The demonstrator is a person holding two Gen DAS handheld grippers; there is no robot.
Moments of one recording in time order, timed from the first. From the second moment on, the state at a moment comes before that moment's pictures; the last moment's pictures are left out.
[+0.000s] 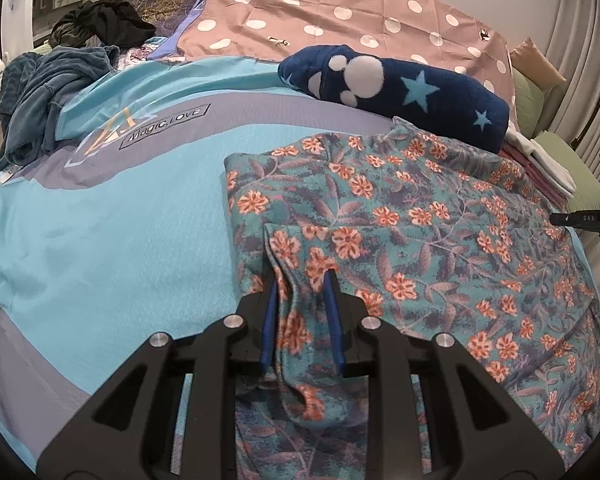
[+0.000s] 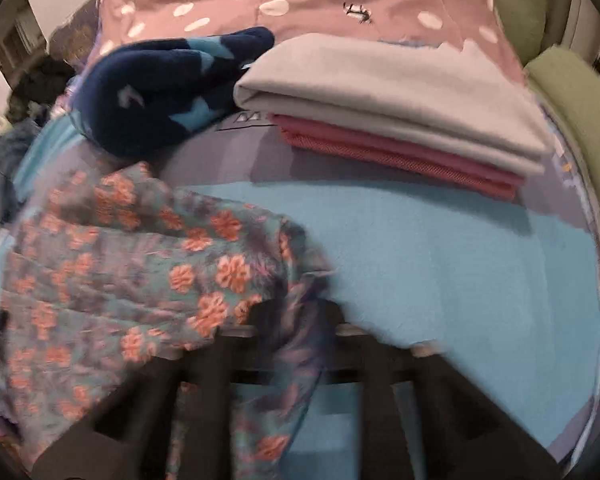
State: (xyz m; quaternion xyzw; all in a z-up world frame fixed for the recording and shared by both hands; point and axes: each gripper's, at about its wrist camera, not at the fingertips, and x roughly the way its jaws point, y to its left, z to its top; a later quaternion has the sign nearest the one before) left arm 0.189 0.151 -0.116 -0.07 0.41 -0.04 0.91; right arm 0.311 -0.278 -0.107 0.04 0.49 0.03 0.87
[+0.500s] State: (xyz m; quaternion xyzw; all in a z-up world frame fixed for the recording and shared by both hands) left arm 0.194 0.143 -0.110 -0.06 0.41 -0.05 0.91; right arm 0.283 -0.230 -0.109 -0.13 0.50 0.15 0.84
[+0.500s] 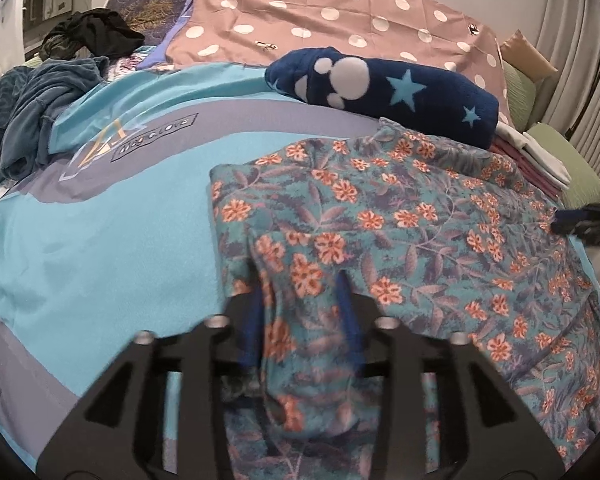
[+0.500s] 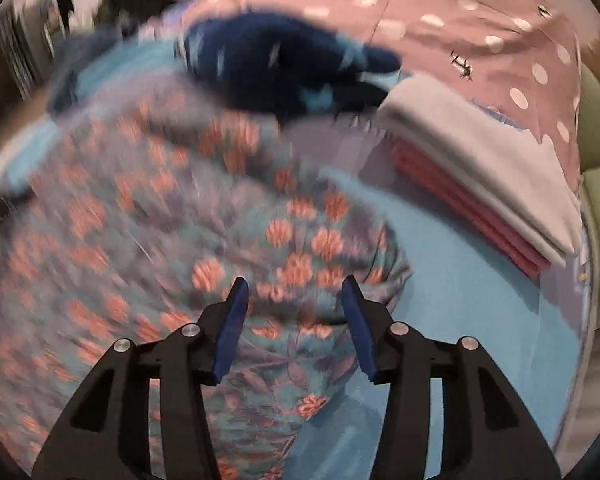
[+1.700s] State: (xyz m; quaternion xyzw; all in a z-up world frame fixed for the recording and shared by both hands) left arm 0.157 0.143 -0.099 0.00 0.41 -0.05 0.91; right arm 0.133 -0.285 -0.111 0.03 0.43 0.07 0.90
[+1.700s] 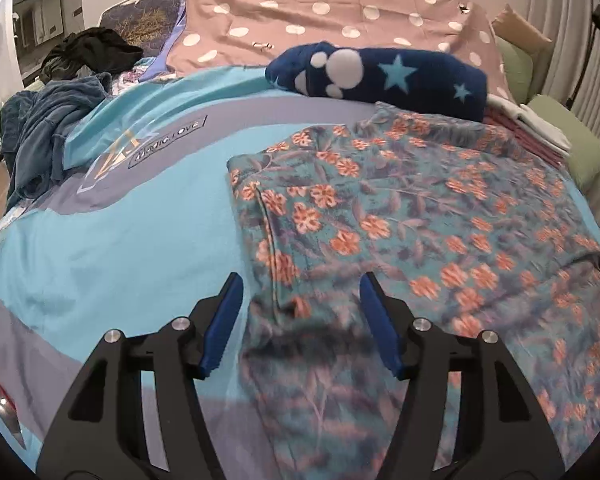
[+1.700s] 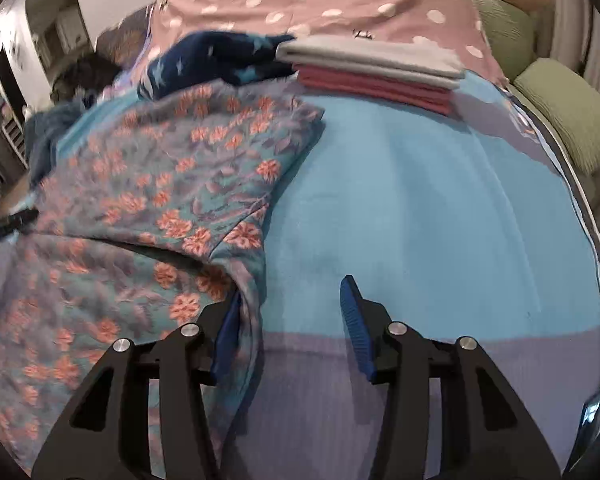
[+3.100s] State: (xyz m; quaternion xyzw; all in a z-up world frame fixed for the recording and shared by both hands) left arm -0.148 0.165 -0.125 -0.18 0.40 -0.24 0.87; right arm -0.150 -0.293 -0.144 0.22 0.41 0.14 0.87
